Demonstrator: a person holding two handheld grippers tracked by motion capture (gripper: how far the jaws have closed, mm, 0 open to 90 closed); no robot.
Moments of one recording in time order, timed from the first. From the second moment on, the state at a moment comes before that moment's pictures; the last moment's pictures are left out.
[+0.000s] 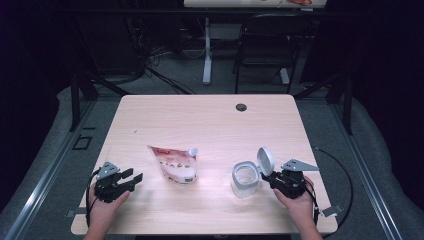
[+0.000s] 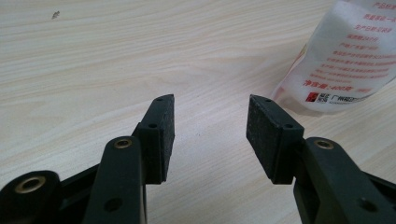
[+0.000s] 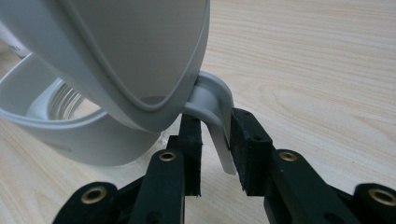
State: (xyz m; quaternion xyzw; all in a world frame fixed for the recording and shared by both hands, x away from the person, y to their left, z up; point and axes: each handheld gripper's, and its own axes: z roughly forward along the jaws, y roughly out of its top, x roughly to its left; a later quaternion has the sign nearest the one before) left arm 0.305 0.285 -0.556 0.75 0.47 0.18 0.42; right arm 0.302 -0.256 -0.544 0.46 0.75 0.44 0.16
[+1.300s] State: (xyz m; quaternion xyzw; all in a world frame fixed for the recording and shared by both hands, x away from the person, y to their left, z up) left arm 0.305 0.284 -0.557 0.76 0.47 0.18 0.41; right arm 0.318 -0.246 -0.549 0.41 0.78 0.43 0.18
